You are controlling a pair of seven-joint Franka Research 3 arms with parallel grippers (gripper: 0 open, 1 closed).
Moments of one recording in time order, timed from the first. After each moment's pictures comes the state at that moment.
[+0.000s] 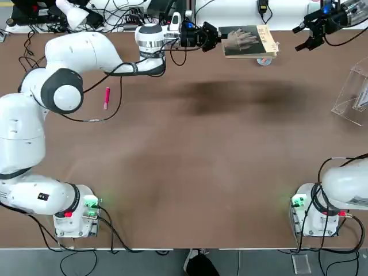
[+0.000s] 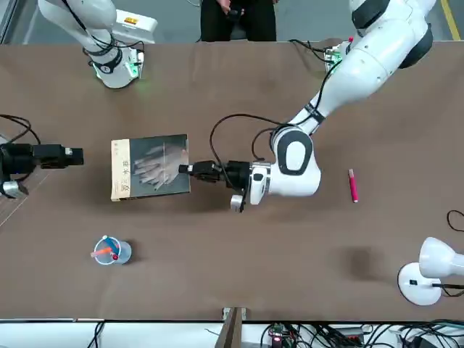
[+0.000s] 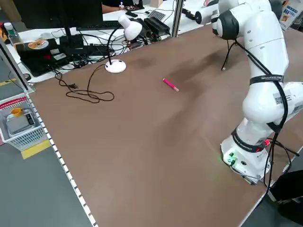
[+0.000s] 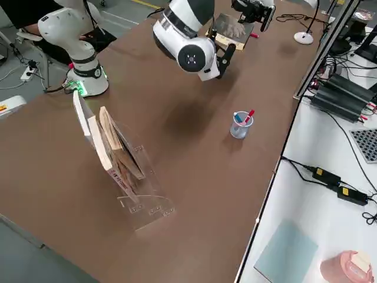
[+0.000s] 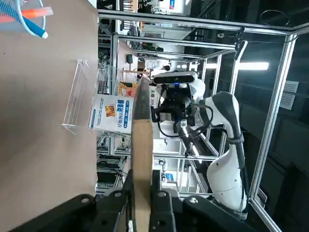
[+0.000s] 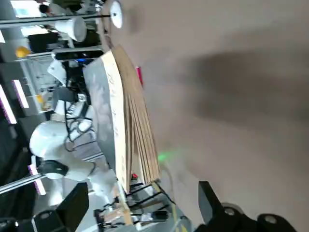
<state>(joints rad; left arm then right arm) -0.28 0.86 -0.52 -1.28 -1.57 2.20 0.54 -0.16 0.32 -0.03 -1.72 1.03 1.41 -0.38</state>
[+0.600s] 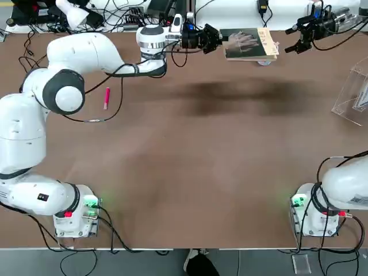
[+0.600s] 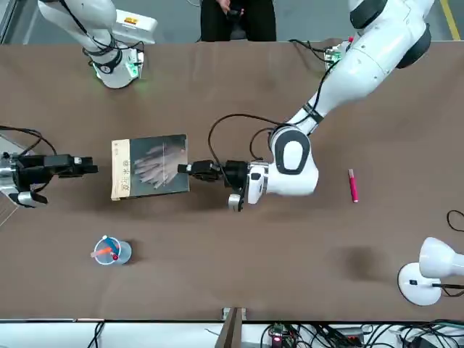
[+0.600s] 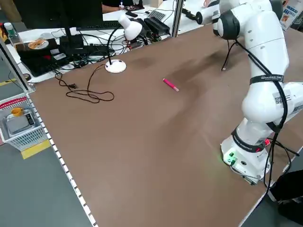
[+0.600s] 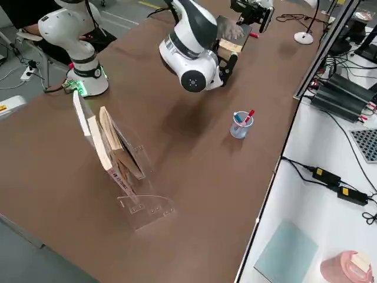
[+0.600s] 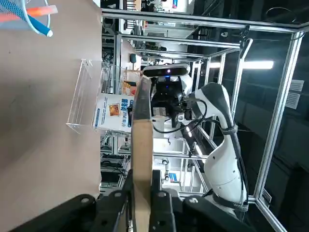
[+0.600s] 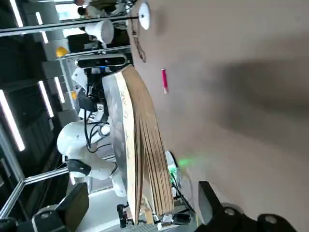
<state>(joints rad) -0.30 0.86 -0.50 -1.28 -1.57 2.21 0.55 -0.16 0.40 -0.02 -1.73 1.15 1.40 -0.48</state>
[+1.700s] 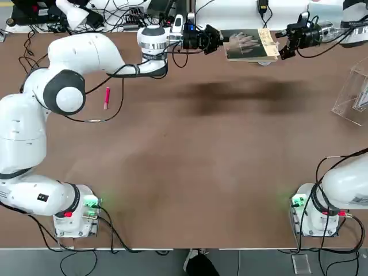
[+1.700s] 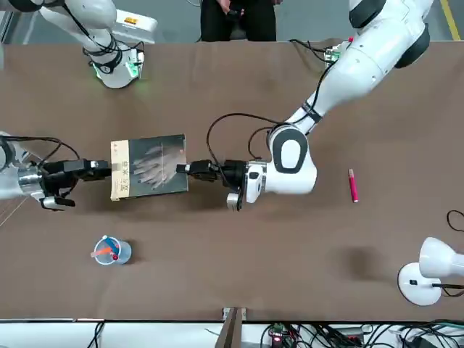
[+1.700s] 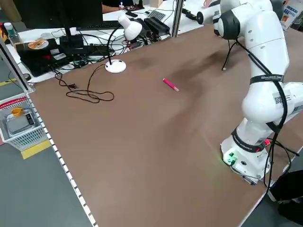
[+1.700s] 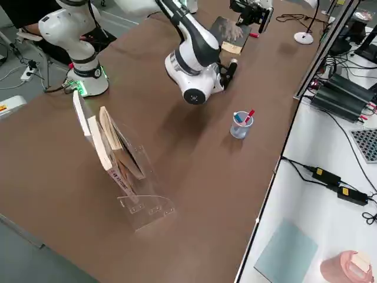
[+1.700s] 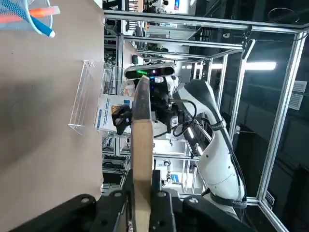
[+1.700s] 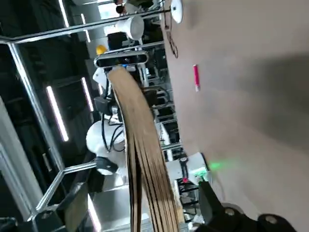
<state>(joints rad) -0.30 0.86 -0.50 -1.28 -1.57 2.22 0.55 -0.12 0.46 -0.02 -1.79 1.30 1.37 -0.54</state>
